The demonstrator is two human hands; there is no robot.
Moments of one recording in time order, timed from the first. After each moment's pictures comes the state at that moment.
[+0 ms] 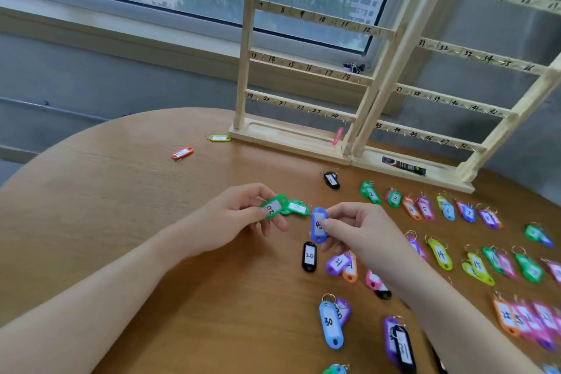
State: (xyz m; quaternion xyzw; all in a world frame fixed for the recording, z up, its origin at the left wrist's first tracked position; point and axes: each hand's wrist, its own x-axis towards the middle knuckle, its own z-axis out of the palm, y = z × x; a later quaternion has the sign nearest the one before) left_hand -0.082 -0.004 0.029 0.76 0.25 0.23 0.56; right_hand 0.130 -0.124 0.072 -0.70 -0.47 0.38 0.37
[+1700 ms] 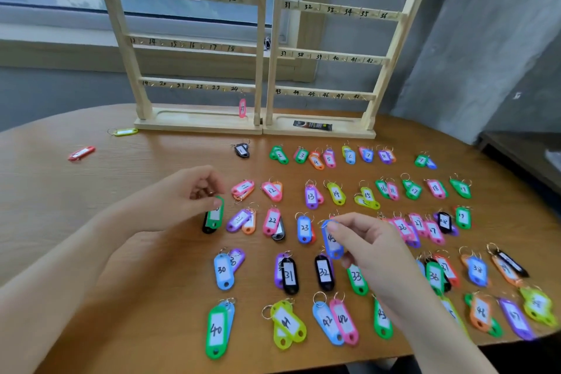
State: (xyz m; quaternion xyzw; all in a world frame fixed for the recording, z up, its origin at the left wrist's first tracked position) left_hand -0.008 -0.031 0.032 0.86 0.27 0.15 0.41; right_hand 0.204 -0.284 0.053 -0.70 -0.31 0.33 0.55
